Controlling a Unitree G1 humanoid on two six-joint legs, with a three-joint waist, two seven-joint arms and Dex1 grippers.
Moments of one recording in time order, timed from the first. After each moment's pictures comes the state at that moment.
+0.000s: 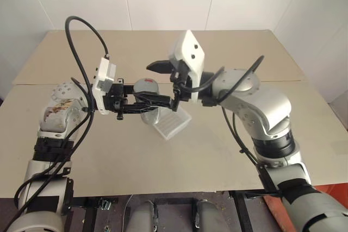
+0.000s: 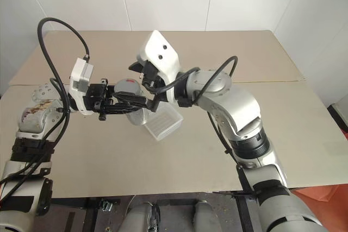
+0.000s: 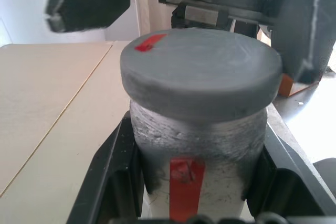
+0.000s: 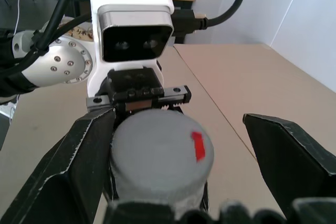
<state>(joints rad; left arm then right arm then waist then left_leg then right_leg) -0.70 0.66 0.02 0.15 -0.55 0.33 -1.43 -0.95 -0.36 0.24 -0.32 0.48 0.83 0.67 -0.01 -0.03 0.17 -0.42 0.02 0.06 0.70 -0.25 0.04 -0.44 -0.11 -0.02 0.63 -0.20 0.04</state>
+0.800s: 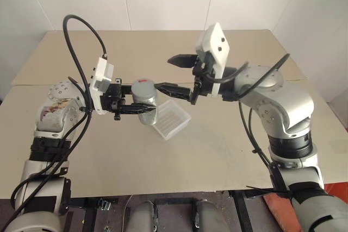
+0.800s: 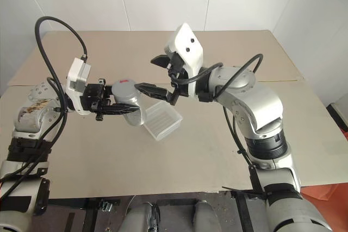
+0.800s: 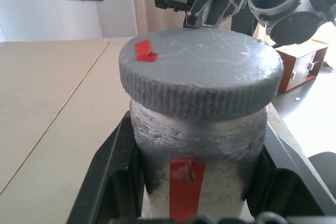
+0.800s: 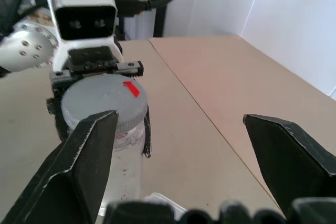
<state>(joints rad) -0.70 0.69 0.02 0.15 -0.55 0.33 -1.45 -0.92 -0.45 0.14 -0.33 0.53 0.83 0.72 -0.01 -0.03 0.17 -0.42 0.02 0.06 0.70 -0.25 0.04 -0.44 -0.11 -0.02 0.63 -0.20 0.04</state>
